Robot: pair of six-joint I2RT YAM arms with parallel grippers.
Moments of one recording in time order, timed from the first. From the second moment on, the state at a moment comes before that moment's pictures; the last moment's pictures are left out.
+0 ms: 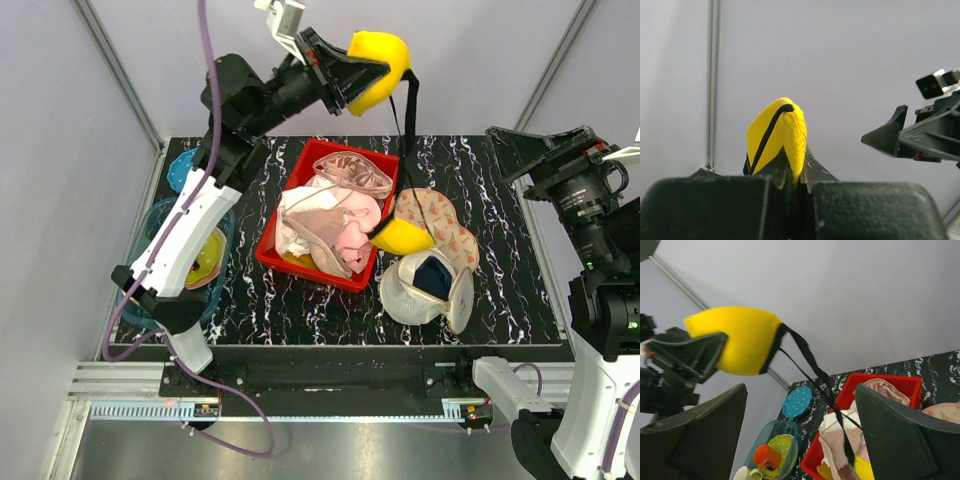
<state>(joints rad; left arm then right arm) -0.68 1.74 2.24 -0.03 0.51 -0.49 0.02 0.93 1.79 -0.63 -0.24 0.69</state>
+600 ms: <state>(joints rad) -0.45 1.67 2.08 0.07 0.48 -0.60 0.02 0.93 1.65 -0.73 -0.20 0.66</state>
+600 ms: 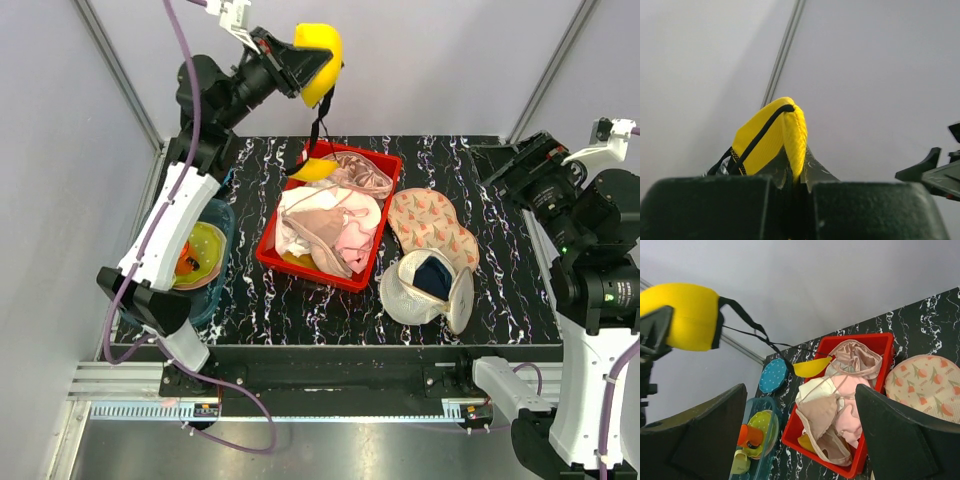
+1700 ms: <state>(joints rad) -0.44 1.83 1.54 -0.03 0.29 -0.72 0.02 0.89 1.43 -0.79 -0.22 0.63</state>
